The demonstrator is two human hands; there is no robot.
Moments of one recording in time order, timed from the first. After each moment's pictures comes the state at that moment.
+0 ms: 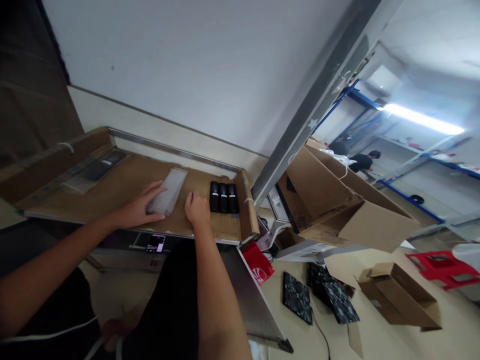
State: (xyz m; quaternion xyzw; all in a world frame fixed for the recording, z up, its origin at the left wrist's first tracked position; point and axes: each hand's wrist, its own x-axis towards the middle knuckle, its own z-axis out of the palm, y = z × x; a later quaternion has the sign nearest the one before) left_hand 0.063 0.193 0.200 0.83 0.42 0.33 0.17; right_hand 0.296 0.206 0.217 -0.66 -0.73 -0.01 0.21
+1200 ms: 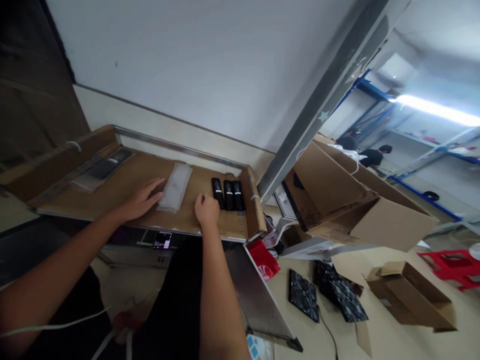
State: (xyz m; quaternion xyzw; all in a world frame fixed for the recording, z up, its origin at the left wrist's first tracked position) left_hand 0.052 0.212 0.185 0.77 0.50 0.35 0.18; right_hand 0.306 0.194 0.220 -0.70 -0.67 0.04 0.25
